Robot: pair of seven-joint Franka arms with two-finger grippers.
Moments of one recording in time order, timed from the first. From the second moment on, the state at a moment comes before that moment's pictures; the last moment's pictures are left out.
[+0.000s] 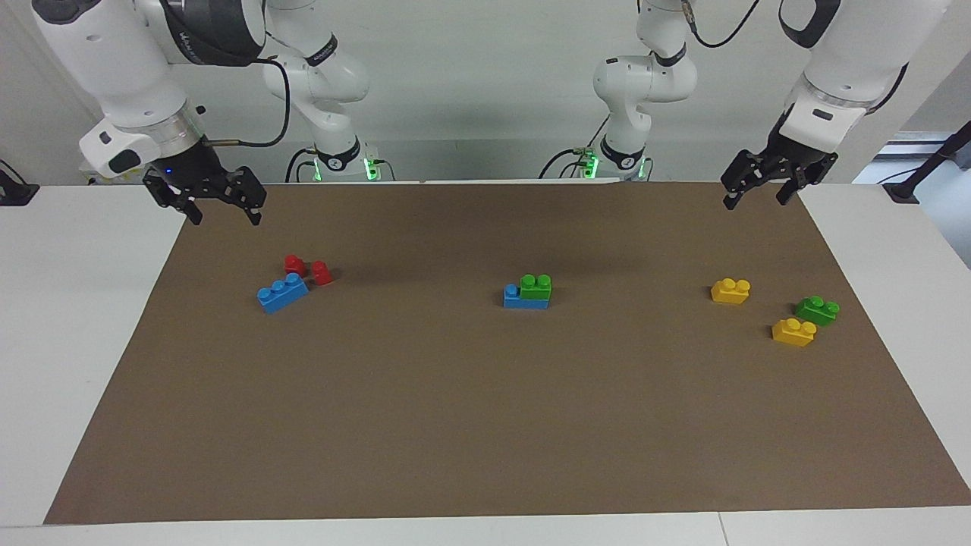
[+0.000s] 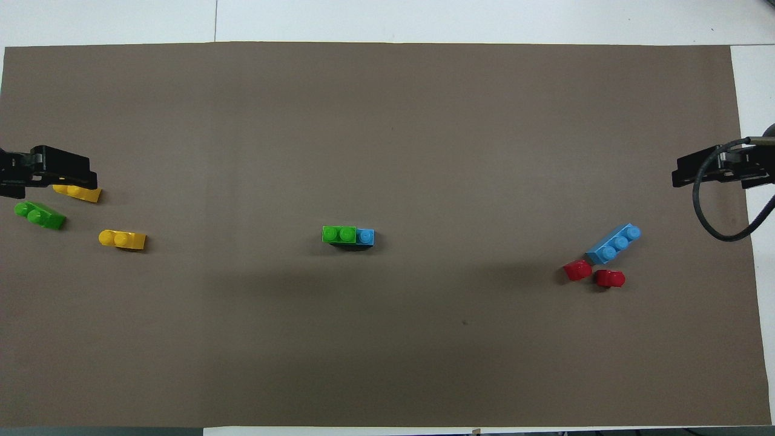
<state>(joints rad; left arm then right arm) -0.10 -0.02 0.04 -1.56 -0.02 1.57 -0.10 -0.11 0.01 0.07 -1.60 0.01 1.59 0.01</state>
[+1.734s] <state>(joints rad) -0.20 -0.11 0.03 -1.77 -0.07 1.65 -0.67 0.26 0.12 0.09 -1.91 0.50 2.12 1.39</state>
